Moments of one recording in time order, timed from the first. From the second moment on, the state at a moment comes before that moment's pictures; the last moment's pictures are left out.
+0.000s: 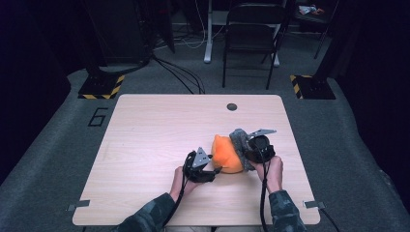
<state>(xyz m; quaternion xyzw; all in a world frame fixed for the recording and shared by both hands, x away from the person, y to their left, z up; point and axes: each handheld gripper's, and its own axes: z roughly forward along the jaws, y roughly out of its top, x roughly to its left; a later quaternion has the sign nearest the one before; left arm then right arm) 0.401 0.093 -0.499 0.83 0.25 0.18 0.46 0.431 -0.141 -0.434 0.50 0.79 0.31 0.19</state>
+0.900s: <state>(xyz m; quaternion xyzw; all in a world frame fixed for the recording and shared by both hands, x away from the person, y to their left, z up) 0.400 0.097 -0.480 0.82 0.29 0.14 0.48 0.411 -0.095 -0.408 0.44 0.81 0.35 0.18</state>
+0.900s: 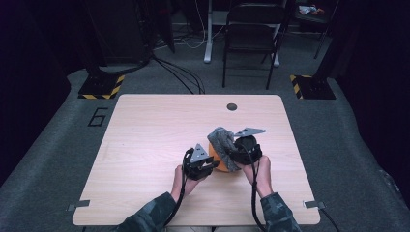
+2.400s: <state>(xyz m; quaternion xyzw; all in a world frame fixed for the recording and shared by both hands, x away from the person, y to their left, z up) 0.402 0.098 -0.483 0.82 0.27 0.14 0.48 0.410 -0.110 -0.391 0.43 0.80 0.37 0.18</state>
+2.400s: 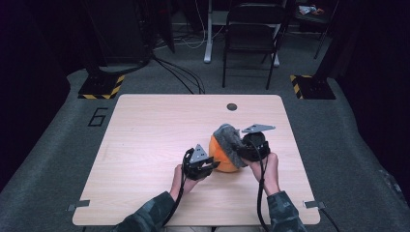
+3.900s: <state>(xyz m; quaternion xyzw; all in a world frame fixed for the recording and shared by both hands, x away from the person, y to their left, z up) 0.406 0.100 -0.487 0.82 0.27 0.14 0.48 0.444 -0.165 -0.470 0.54 0.79 0.24 0.17</state>
